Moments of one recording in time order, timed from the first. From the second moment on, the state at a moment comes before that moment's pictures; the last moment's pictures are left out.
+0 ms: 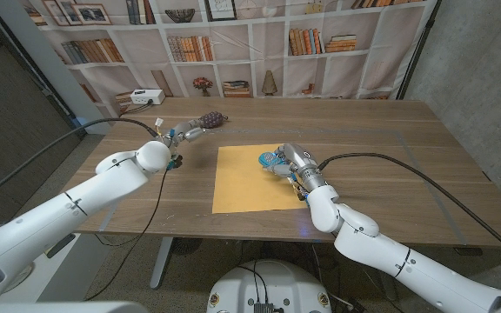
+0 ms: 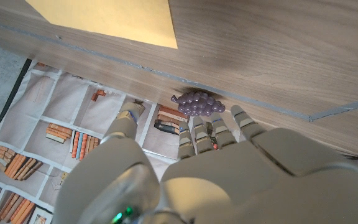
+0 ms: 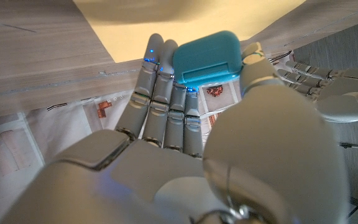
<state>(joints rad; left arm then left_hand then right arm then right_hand) 0.83 0.96 0.52 -1.98 -0.13 0.62 0.19 0.43 0.01 0.52 -0.17 0.18 0.10 -0.05 0.25 0.18 0.09 -0.06 0.29 0.20 0.08 -0.01 0.22 0.18 0.01 0.08 0.27 0.20 -0.97 -0.61 -0.80 -1.93 -0.42 -0.38 -0.41 1.04 -0.08 0.30 -0.16 0.17 0.84 0.24 0.30 0.20 0.87 0.19 0.70 0.29 0.91 0.12 0.81 0.82 0.81 -0.07 0.74 0.26</state>
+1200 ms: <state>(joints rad) 0.69 0.93 0.65 -1.90 0.01 0.67 0.07 0.48 0.01 0.52 -0.17 0.18 0.12 -0.05 0.24 0.18 0.11 -0.07 0.28 0.20 0.03 -0.01 0.19 0.18 0.00 0.08 0.26 0.20 -0.86 -0.46 -0.91 -1.70 -0.50 -0.32 -0.48 1.04 -0.08 0.30 -0.16 0.17 0.85 0.23 0.28 0.20 0.88 0.20 0.70 0.29 0.91 0.12 0.79 0.85 0.81 -0.07 0.78 0.26</state>
